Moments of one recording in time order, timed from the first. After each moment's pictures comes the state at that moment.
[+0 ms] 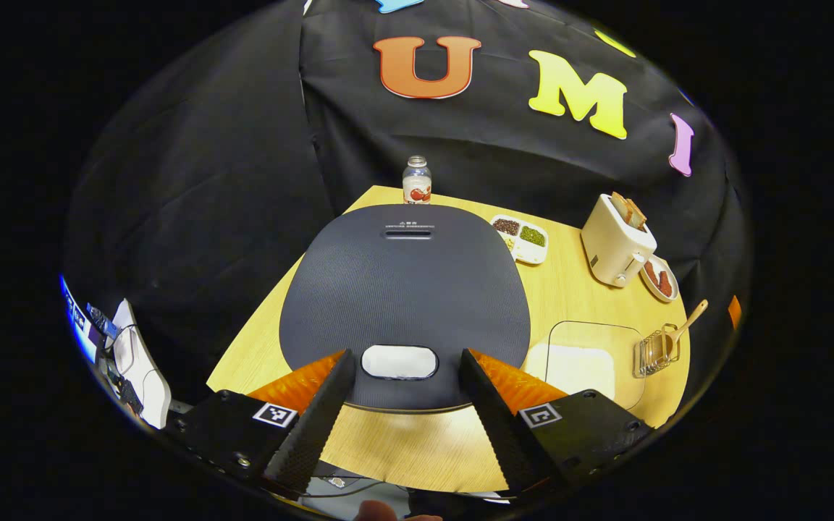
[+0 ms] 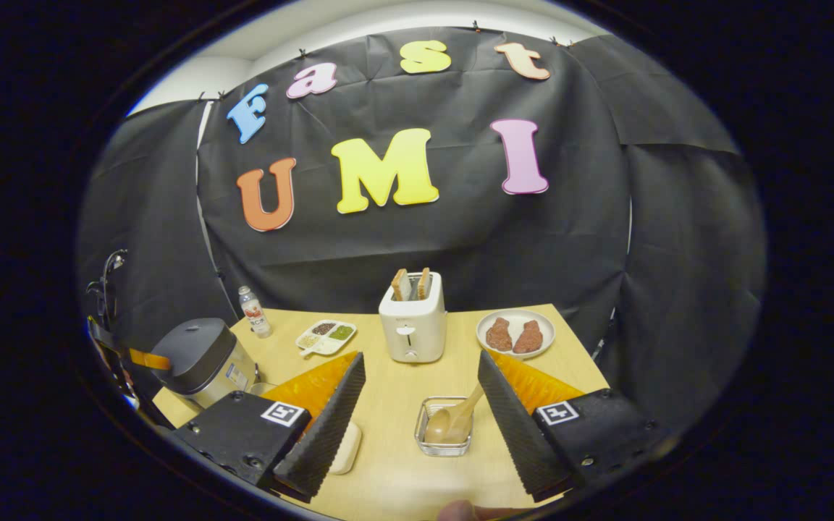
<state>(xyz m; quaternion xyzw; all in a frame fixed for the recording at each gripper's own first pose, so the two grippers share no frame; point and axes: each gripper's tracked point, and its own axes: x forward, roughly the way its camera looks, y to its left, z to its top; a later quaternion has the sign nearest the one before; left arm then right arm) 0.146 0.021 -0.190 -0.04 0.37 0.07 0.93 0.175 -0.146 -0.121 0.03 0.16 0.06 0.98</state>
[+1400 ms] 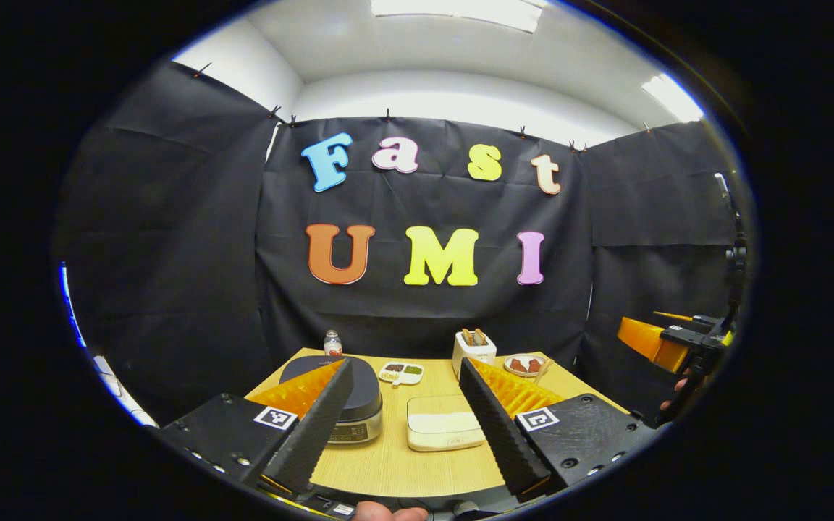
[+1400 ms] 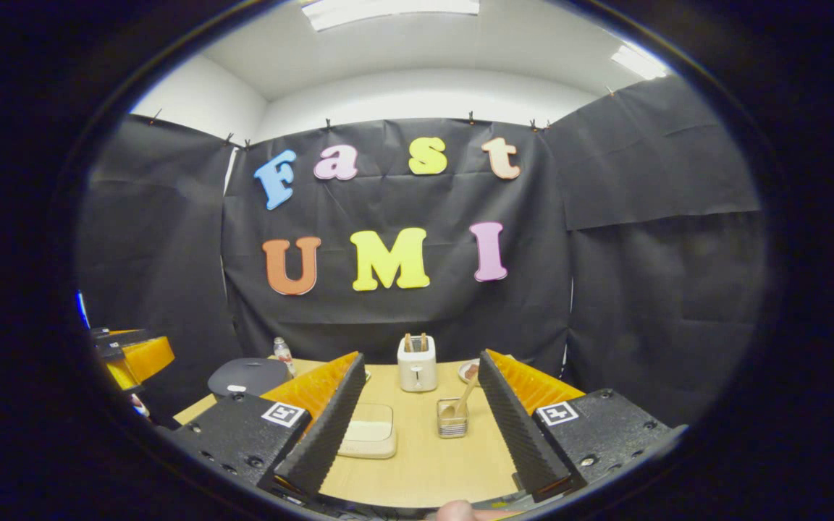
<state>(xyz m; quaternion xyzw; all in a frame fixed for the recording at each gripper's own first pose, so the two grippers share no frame) -0.078 -0.088 0.014 -0.01 -0.02 -0.10 0.99 -0.108 -0.067 0.007 0.01 0.00 -0.02 1.00</state>
